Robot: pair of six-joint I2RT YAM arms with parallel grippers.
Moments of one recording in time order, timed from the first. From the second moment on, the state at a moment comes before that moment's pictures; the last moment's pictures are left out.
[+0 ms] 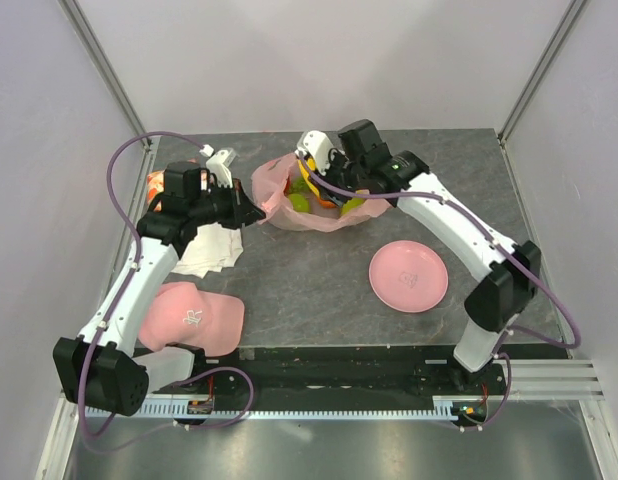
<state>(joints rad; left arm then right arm) -0.20 1.18 1.09 -0.48 0.56 -0.24 0.64 1.78 1.80 -0.72 -0.17 -0.44</state>
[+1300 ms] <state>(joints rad) -0.20 1.14 1.12 -0.46 0.55 -0.22 0.56 1.41 1.12 -1.08 -0.15 -0.54</state>
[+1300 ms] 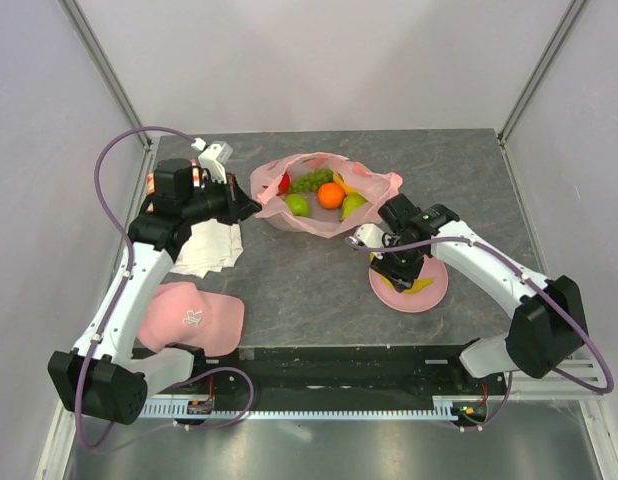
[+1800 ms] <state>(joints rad) -0.18 1.14 1.12 -0.46 0.55 -0.22 0.50 1.56 1.13 -0.98 -0.17 -0.20</state>
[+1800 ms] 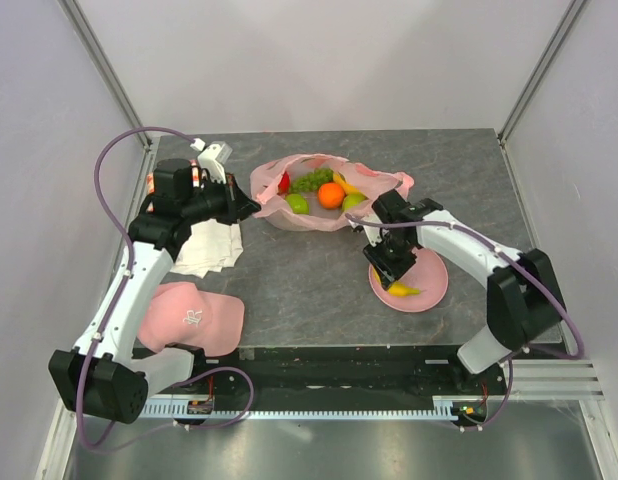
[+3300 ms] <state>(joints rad) -0.17 1.21 1.14 -0.48 0.53 -0.19 0.49 1.75 1.22 -0.95 -0.32 0.12</state>
